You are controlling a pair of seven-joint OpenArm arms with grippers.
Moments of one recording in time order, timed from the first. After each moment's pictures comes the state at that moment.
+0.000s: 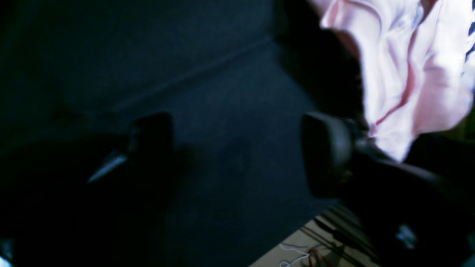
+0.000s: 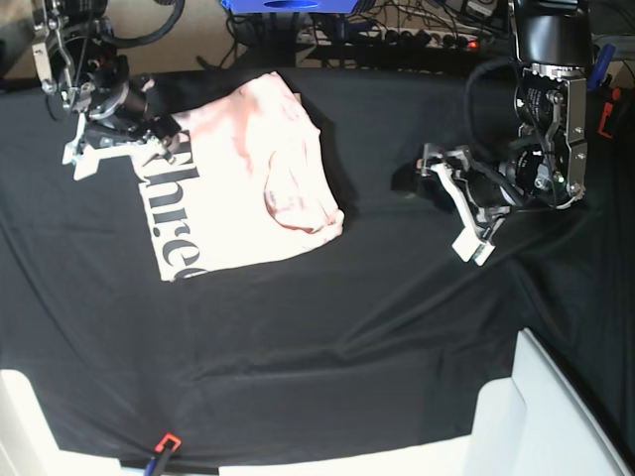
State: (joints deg) left arm 4.4 -18.7 -5.3 81.7 -40.0 -32.3 60.5; right arm -26.1 13.7 -3.7 105.5 52.2 -34.8 -38.3
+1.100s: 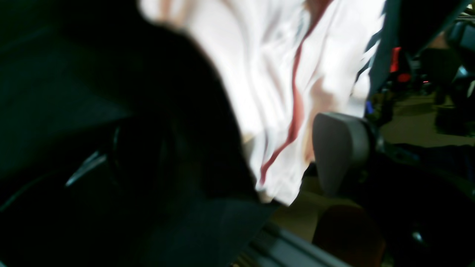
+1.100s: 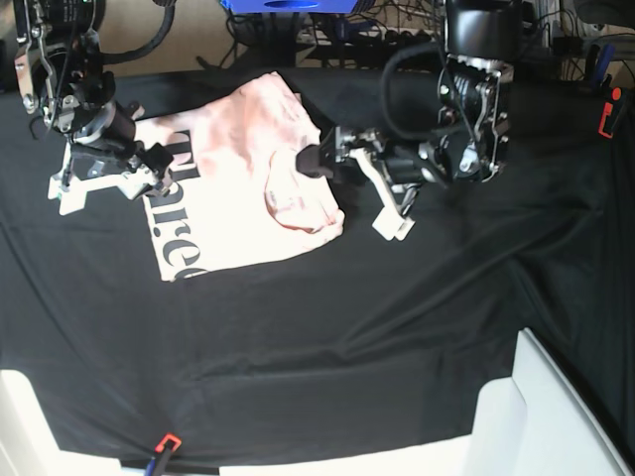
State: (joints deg) left arm 3.3 -5.0 -3.5 69.5 -42.9 -32.4 59.1; right arm -23.8 15.4 -3.7 111.6 52.1 -34.9 -38.6
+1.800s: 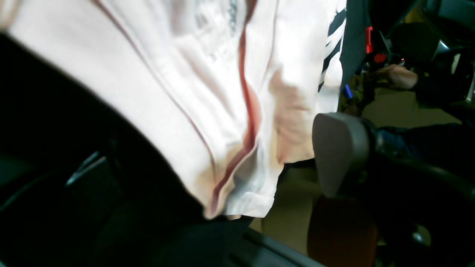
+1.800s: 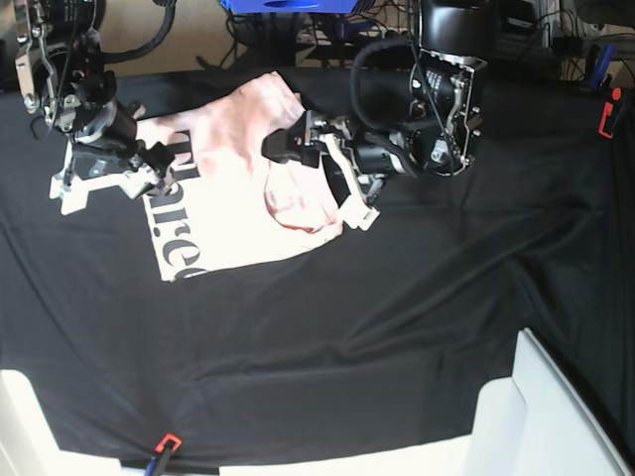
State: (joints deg) left arm 3.9 -0.2 -3.1 68.2 -41.3 -40.0 59.2; right arm -23.8 15.5 -4.0 111.6 52.1 -34.9 -38.6
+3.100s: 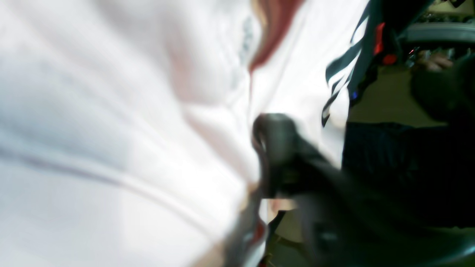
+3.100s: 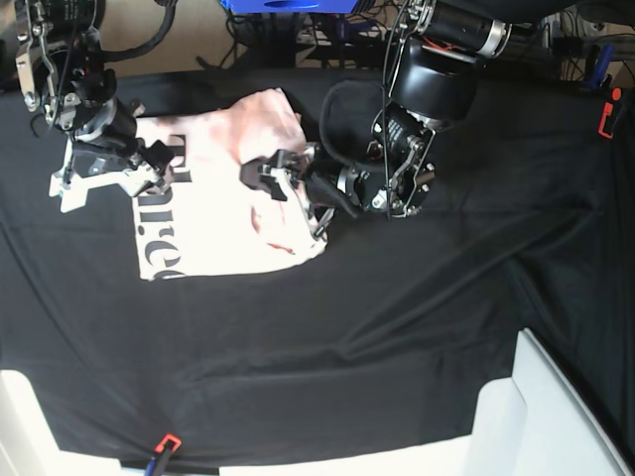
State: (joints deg) left arm -9.6 1.0 11.2 49.7 -40.5 -33.3 51.6; right arm -24.1 15.4 -3.9 111.6 51.9 -34.8 -38.5
